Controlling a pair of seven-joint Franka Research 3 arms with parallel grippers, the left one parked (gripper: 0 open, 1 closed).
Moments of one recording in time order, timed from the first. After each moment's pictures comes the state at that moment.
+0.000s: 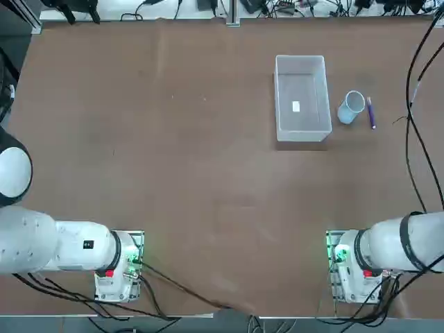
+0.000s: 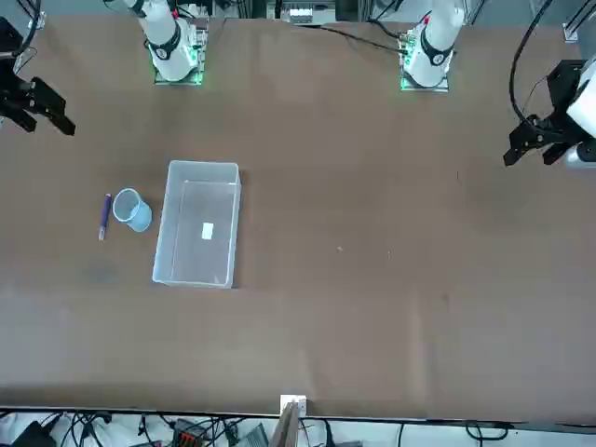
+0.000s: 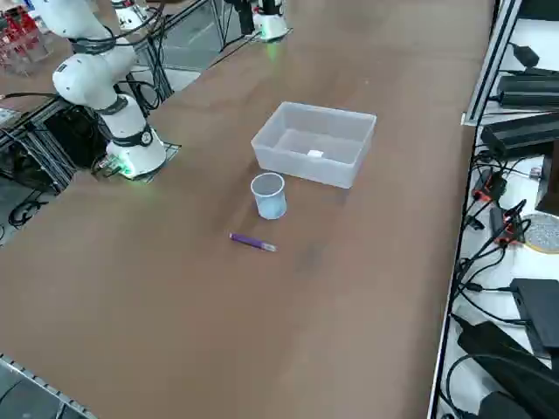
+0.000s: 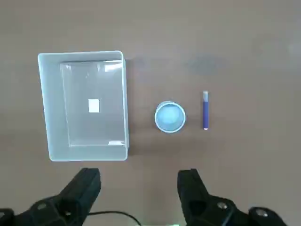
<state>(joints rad) 0.03 -0.05 -0.02 -1.54 0.00 1.48 0.07</state>
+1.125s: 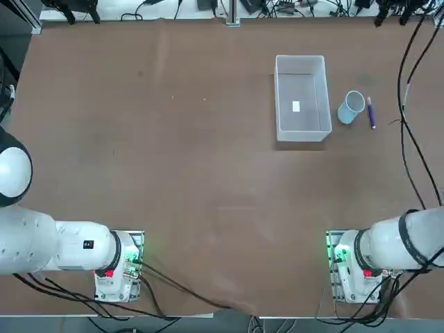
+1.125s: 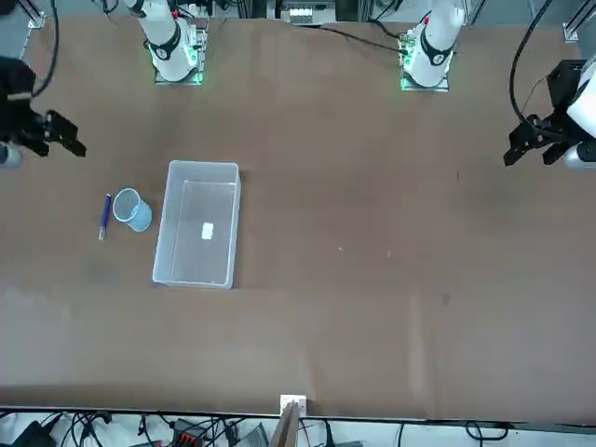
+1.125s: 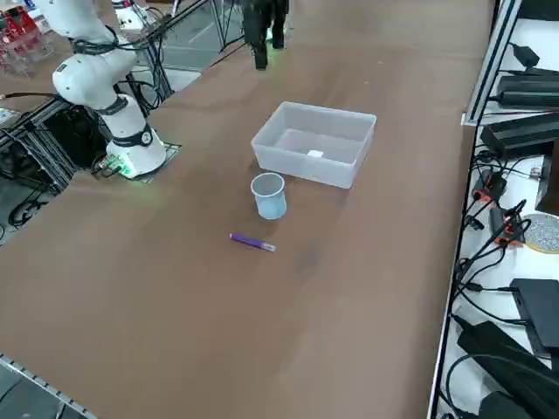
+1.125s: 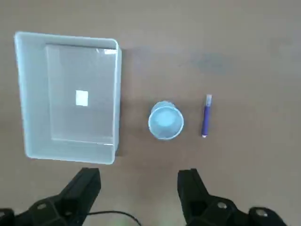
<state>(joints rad) -0.01 0.07 -0.03 -1.60 0.00 1.58 -0.10</state>
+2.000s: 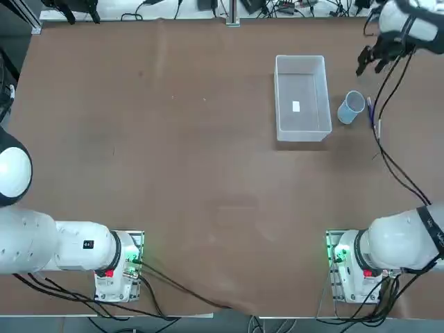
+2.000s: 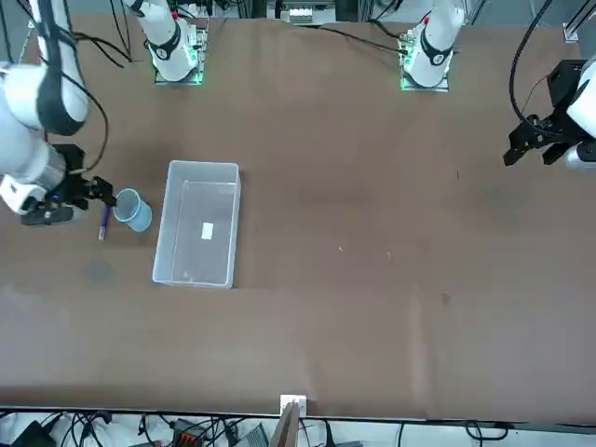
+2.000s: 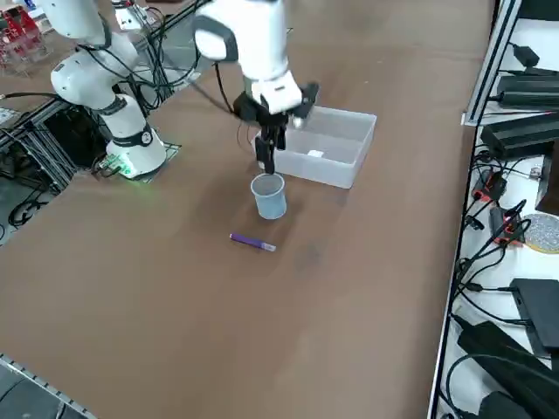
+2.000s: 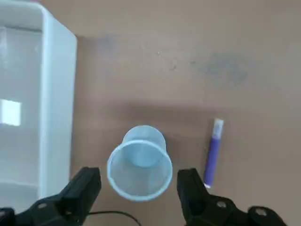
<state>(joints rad) -0.08 0.14 -0.04 -2.11 0.00 2.22 -0.21</state>
